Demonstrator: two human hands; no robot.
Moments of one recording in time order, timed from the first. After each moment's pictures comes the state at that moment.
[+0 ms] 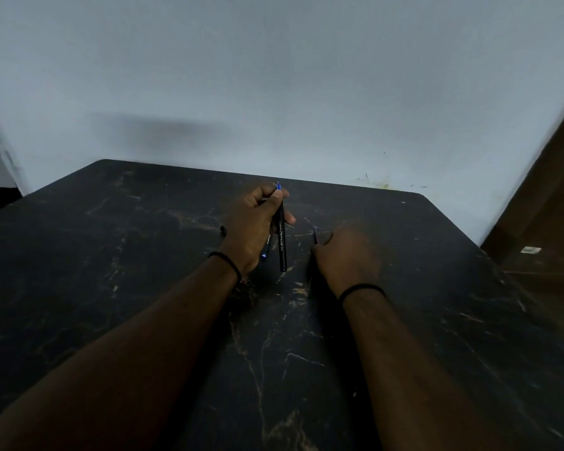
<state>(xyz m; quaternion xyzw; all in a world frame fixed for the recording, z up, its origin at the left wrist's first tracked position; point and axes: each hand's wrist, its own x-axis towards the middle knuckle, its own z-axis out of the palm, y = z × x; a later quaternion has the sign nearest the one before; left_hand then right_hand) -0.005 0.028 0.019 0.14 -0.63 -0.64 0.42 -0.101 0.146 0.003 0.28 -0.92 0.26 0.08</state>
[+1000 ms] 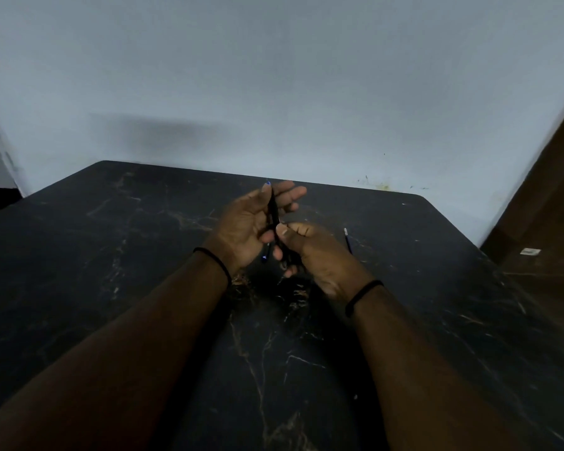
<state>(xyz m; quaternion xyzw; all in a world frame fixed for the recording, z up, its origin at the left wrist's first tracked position) 0.003 0.012 0.025 0.03 -0.51 -0.81 0.29 -0.070 0.136 0.020 0.44 -0.62 0.57 -0.33</state>
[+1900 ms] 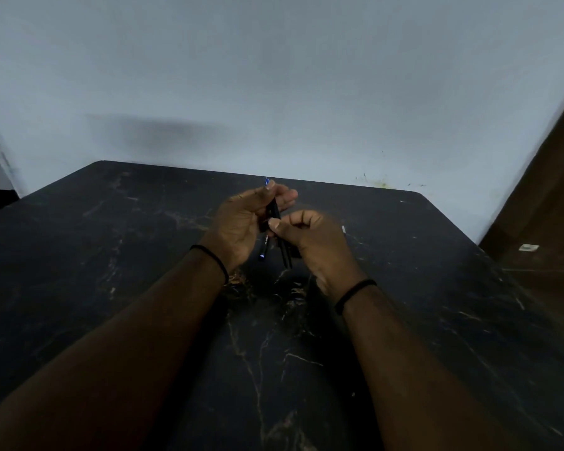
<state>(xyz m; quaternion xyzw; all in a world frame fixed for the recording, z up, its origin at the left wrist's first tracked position) 0.002 0.013 0.025 0.08 -0.51 -0.80 0.32 -0.058 0.139 0.030 0.36 -0.62 0.66 -0.21</state>
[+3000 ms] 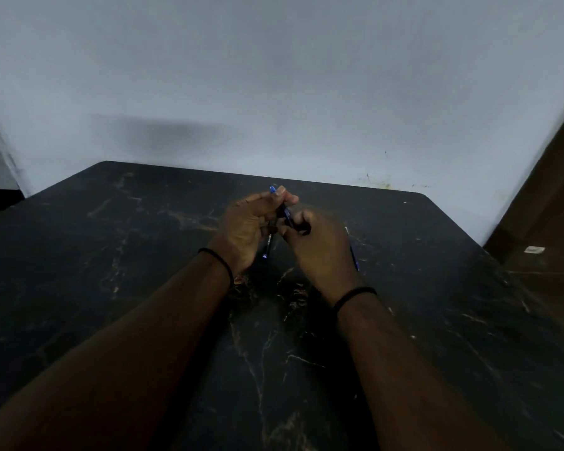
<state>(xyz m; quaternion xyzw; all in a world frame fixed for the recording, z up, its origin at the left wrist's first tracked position) 0.004 0.022 0.023 0.12 -0.59 -0.72 0.34 -0.069 0.134 0.018 0.43 -0.77 0.47 0.03</state>
